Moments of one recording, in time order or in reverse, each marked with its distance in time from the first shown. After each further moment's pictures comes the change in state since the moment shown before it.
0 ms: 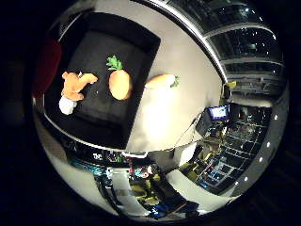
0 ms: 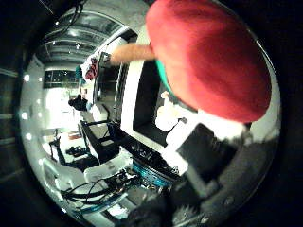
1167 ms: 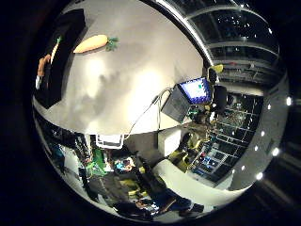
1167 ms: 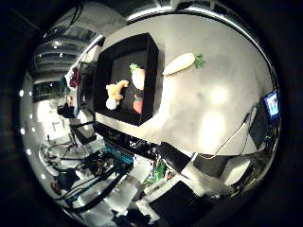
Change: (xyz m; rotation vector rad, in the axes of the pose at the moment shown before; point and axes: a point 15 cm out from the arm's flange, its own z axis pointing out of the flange) arm 0.300 0.115 -0.027 -0.038 0.181 0.078
